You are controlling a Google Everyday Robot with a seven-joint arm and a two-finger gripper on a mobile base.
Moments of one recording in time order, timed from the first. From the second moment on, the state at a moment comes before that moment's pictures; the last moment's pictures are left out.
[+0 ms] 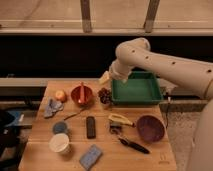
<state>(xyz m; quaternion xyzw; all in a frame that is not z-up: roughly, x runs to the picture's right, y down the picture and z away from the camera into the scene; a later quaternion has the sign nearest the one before) 0.026 -0.041 0.748 -0.24 0.02 0.62 0.75</state>
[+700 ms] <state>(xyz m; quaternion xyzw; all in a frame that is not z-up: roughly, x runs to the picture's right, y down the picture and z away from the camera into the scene) -0.126 -0.011 0.728 -0.31 -0.07 0.52 0.79</state>
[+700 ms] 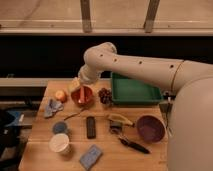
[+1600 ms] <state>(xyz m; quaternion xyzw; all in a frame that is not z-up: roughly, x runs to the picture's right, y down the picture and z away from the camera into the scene) -0.181 0.017 0.741 -0.36 -0.08 0.47 0.80</state>
